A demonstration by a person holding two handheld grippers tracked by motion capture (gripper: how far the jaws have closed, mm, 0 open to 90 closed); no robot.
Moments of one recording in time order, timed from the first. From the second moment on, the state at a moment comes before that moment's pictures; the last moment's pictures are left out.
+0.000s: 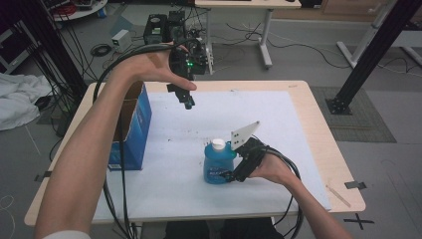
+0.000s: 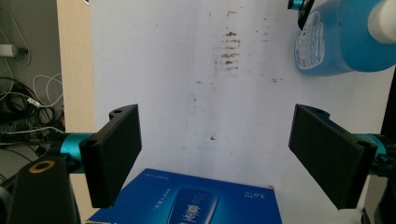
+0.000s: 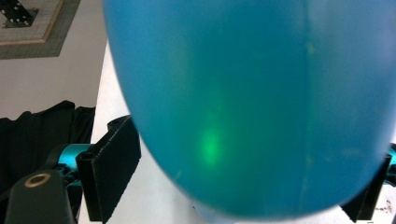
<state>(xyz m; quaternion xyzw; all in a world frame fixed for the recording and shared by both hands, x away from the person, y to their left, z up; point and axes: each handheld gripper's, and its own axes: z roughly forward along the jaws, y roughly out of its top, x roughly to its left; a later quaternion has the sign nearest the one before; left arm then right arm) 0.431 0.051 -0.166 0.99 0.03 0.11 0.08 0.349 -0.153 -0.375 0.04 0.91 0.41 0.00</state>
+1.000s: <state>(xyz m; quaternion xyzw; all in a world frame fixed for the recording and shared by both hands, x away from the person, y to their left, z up) 0.430 0.053 -0.171 0.99 0.04 0.10 0.09 0.352 -0.150 -0.378 0.03 0.91 0.41 0.00</state>
